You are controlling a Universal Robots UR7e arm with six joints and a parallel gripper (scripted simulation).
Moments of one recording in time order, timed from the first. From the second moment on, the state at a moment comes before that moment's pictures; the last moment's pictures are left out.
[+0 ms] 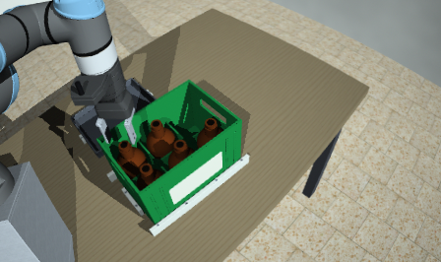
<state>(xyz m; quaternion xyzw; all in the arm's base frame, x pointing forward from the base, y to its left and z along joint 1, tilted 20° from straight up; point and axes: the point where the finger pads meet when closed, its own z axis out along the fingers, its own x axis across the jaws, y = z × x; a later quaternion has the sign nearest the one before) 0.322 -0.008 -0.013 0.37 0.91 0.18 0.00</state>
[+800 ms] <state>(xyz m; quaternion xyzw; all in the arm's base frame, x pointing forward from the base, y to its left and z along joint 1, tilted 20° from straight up) 0.323 -0.005 -0.019 0.36 0.91 0.18 0.00</state>
